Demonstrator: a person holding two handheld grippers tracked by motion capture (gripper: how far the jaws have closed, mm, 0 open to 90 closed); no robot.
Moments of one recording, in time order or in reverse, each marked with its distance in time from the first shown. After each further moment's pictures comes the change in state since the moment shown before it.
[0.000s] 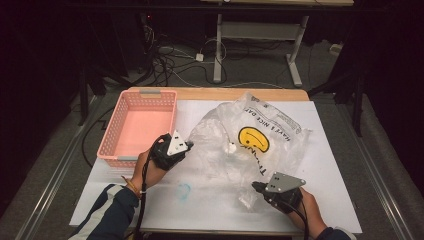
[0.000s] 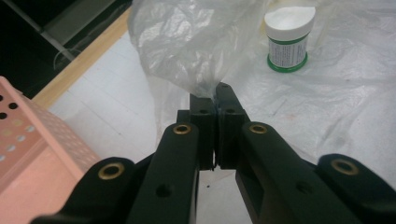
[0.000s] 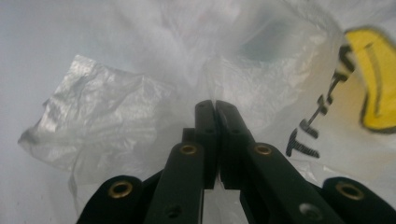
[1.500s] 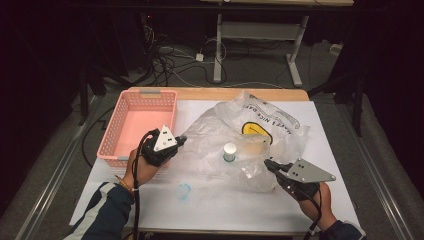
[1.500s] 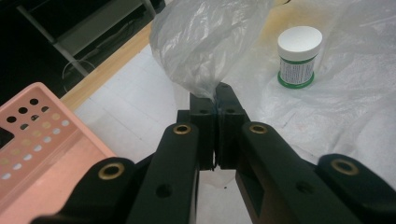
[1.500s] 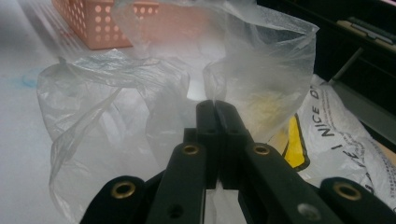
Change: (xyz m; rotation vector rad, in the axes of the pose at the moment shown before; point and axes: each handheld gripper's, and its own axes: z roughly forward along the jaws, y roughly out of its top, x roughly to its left) left arm 0.016 -0.002 -0.020 -0.063 0.010 -0.030; right arm -0.027 0.020 -0.038 -0.239 -0.174 0.012
